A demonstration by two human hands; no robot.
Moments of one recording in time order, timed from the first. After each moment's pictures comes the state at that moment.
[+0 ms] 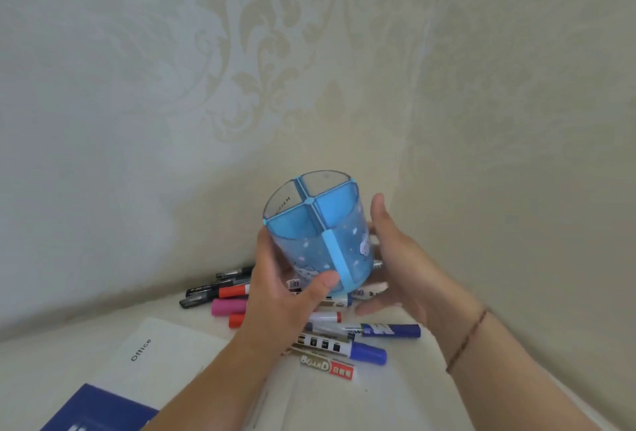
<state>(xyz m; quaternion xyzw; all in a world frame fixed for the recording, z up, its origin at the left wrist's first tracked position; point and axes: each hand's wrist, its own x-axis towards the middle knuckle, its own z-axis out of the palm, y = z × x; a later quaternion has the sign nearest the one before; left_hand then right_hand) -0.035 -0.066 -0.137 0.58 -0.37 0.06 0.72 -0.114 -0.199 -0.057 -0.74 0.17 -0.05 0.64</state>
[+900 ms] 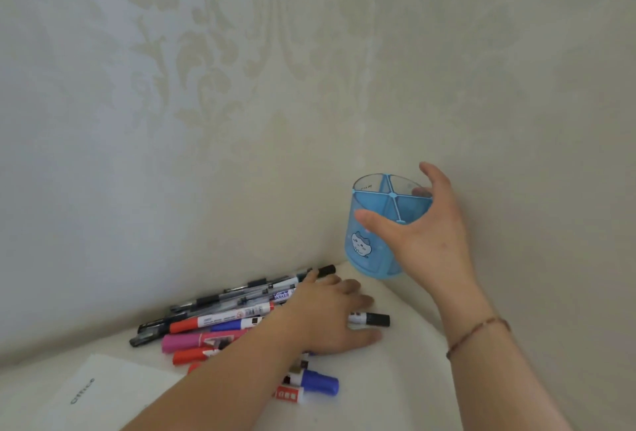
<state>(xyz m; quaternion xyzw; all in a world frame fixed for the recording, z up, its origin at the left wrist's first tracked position) -0.022 -0.175 -0.142 0.83 -0.56 0.06 0.01 -0.136 -0.280 -0.035 -0.77 0.21 -0.44 0.41</state>
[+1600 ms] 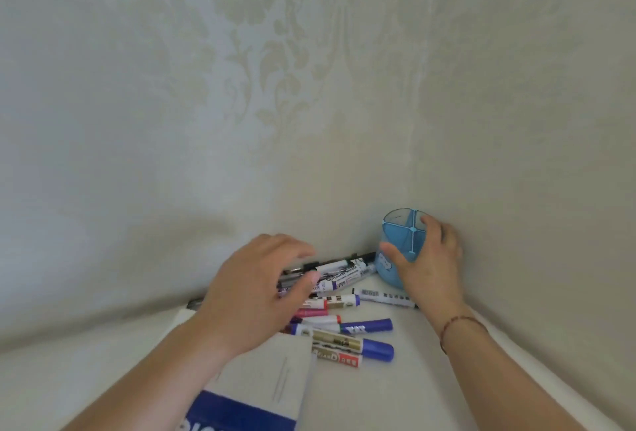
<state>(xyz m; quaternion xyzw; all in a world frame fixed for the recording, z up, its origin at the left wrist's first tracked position) -0.054 0.005 -0.066 0.85 -0.44 0.19 0.23 -0.094 -0.256 -0.111 -0.84 0.27 -0.39 0.26</state>
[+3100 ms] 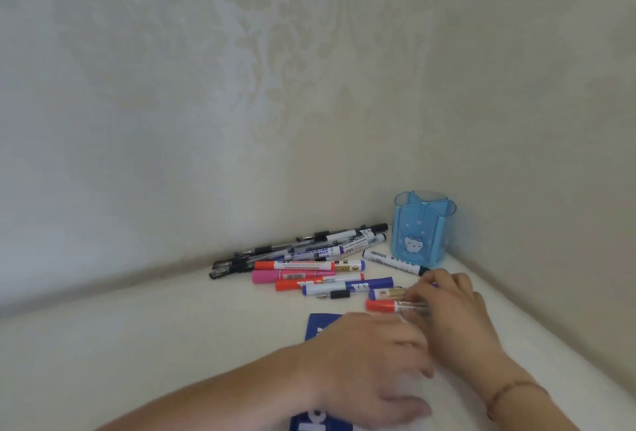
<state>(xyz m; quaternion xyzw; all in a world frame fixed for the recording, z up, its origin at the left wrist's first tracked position) -0.152 -0.034 -0.116 0.72 -0.68 0.01 0.17 -0.198 -0.225 -0.146 -0.97 0.17 -0.16 0.08</state>
